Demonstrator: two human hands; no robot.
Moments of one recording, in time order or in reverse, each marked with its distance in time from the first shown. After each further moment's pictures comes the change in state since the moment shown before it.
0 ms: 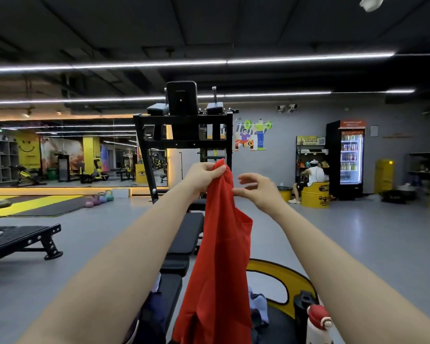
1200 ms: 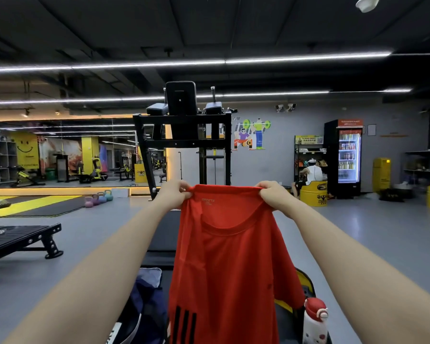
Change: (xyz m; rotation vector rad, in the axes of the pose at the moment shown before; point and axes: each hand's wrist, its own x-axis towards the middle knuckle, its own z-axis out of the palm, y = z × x) left_hand -0.025 -0.043 -0.047 0.472 0.088 -0.061; right_hand -0.007 0.013 -0.026 -0.140 -0.131 0.278
